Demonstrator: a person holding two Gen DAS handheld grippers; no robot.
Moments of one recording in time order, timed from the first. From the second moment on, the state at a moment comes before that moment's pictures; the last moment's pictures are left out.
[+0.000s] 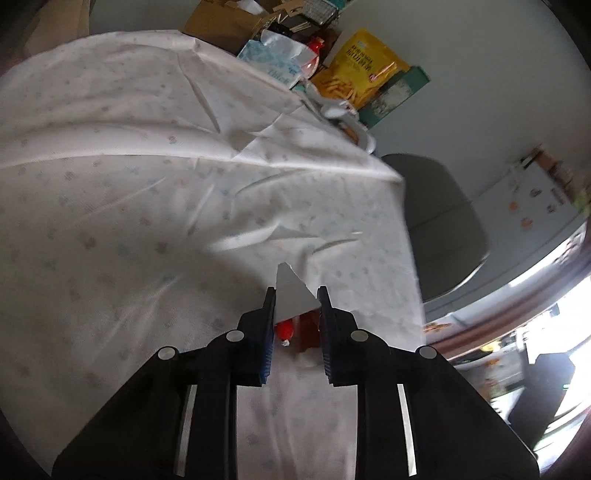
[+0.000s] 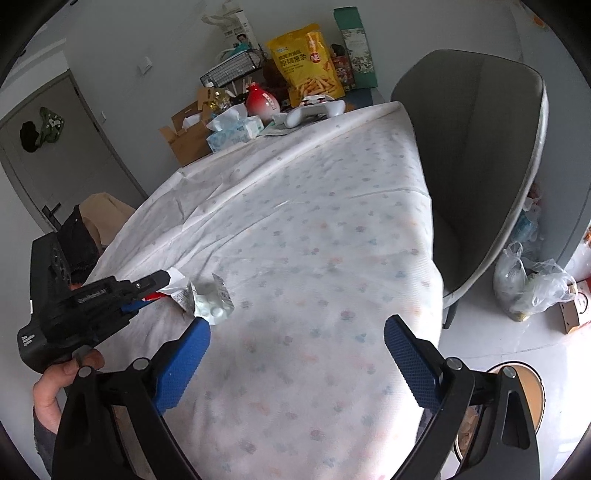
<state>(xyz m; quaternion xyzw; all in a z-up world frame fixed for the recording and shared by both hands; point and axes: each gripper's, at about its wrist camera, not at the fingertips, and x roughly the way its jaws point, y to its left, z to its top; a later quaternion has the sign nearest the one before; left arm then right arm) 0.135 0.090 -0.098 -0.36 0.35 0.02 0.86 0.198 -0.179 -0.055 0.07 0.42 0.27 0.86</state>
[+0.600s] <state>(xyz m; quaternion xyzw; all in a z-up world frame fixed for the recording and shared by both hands) 0.108 0.128 -0.072 -0.40 0.31 0.02 0.86 0.206 -0.080 -0.066 -0.03 0.43 0.34 0.84</state>
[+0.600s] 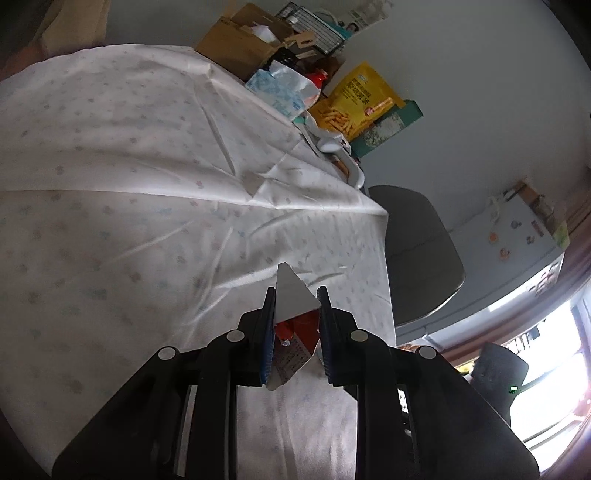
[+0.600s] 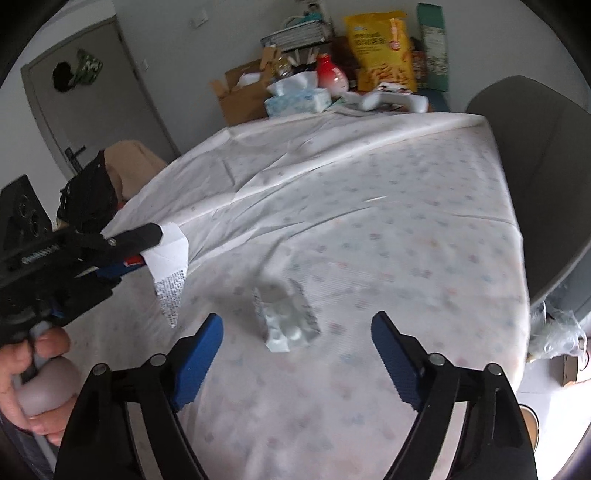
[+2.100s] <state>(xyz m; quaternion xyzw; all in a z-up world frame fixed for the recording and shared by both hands) 0.178 -0.023 -0.056 -0.29 0.37 -0.10 0.87 0.207 -0.288 -0.055 0.08 0.43 0.18 0.88</state>
